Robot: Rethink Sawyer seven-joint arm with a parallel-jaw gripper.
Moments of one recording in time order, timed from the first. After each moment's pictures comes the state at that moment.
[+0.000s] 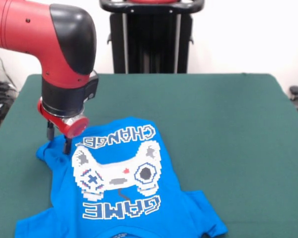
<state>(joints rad) -0.51 -0.39 0.13 1.33 -0.65 0.65 2.52</state>
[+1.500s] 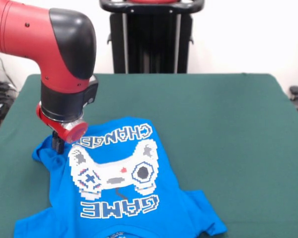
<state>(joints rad) -0.50 -0.37 0.13 1.30 -0.64 0.65 2.52</state>
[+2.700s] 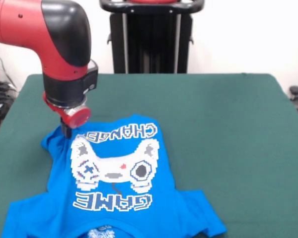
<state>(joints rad) -0.55 -0.42 0.14 1.44 -0.57 0.66 2.52</state>
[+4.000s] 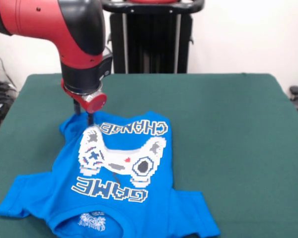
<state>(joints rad) -0.55 -0.46 0.14 1.55 -0.55 0.66 2.52</state>
